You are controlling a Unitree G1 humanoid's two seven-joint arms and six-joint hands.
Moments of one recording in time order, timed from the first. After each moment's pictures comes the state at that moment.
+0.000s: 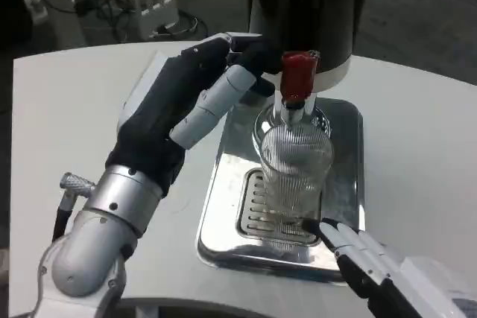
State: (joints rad) left arm -0.44 0.21 -0.02 -0.37 0.01 0.27 -0.19; right arm 0.54 -0.05 0.05 -1.03 -0.80 -0.07 0.58
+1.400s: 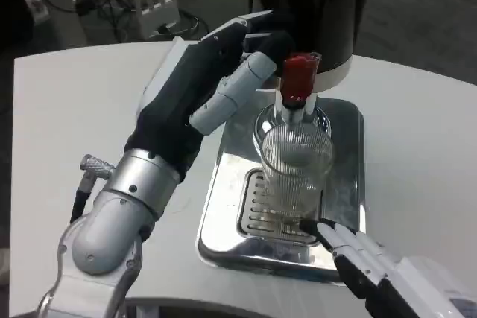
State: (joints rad) left arm -0.52 0.19 -0.05 -0.30 0.03 0.26 -0.19; right arm 0.54 -0.05 0.07 -1.03 -0.80 -0.06 0.58
